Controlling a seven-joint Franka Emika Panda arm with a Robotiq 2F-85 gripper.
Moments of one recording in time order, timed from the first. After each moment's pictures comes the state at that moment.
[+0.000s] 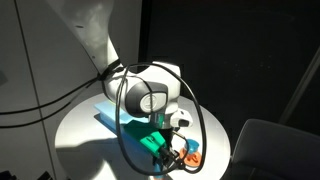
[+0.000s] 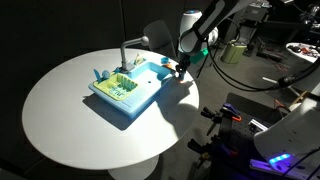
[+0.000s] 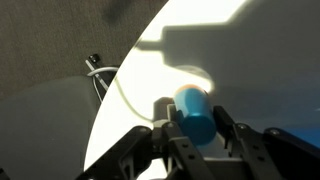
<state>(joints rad) -0.20 0.43 -0.21 -2.22 -0.07 2.64 -0.07</state>
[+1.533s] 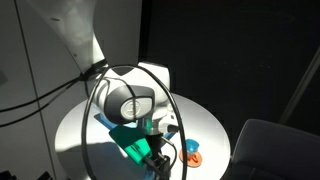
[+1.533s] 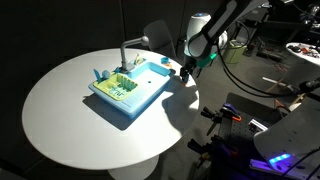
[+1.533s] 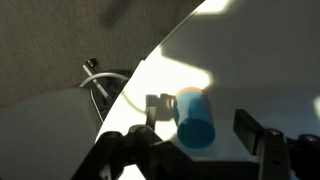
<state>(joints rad) -0.20 0.35 -0.22 -2.37 -0.08 2.72 -0.06</state>
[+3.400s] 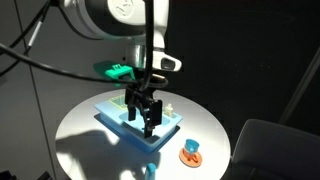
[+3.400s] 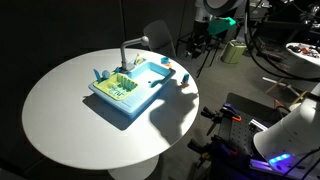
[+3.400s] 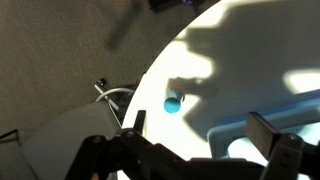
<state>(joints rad) -0.17 -0.08 -0.20 -2.39 -0.15 2.23 0.14</state>
